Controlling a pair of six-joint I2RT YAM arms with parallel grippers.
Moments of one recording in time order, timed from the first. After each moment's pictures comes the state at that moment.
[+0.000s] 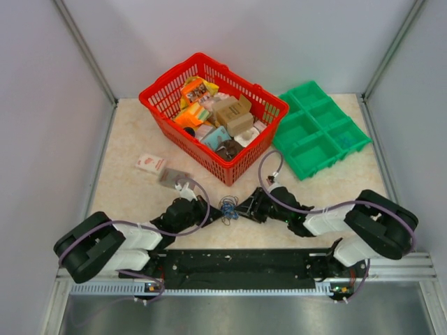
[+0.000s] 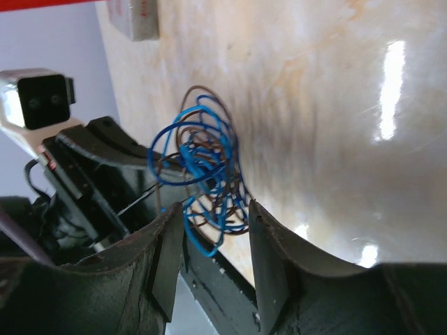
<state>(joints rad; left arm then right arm) -0.77 1.24 0.08 0.73 0.09 -1.15 0.89 1.47 0.32 0.67 -0.11 1.29</state>
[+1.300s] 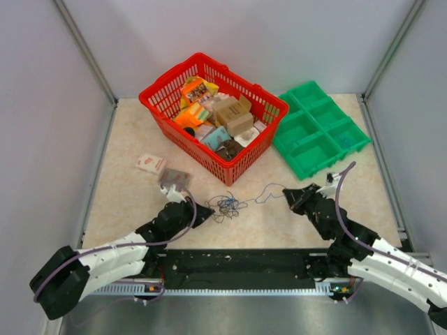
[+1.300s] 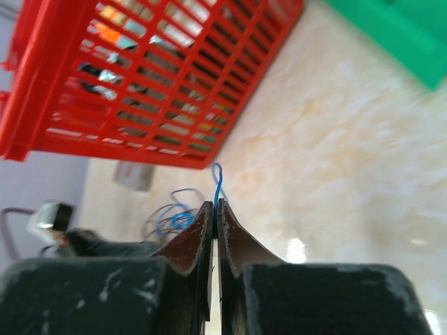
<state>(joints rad) -0.78 0.89 0.06 0.39 -0.08 -1.16 0.94 0.42 0.29 -0.13 0.52 1.01</state>
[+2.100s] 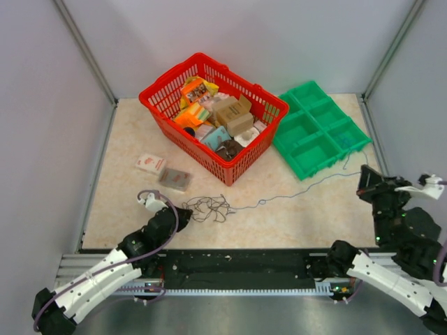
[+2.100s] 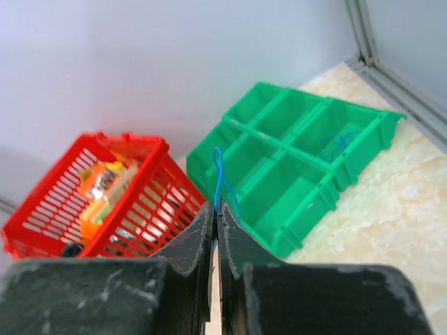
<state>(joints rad) -0.78 0.32 0.06 -0.27 -0.41 -1.19 0.93 0.19 0.80 -0.50 1.07 0.46</state>
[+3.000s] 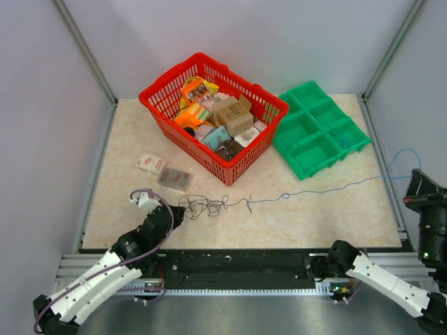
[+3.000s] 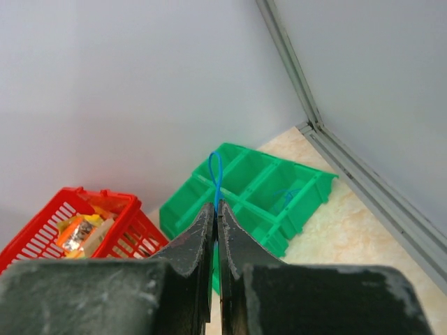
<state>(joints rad) -0.78 0.24 0.13 -0.45 -0.52 -1.15 0.93 0.07 0.99 -0.46 1.17 0.12</state>
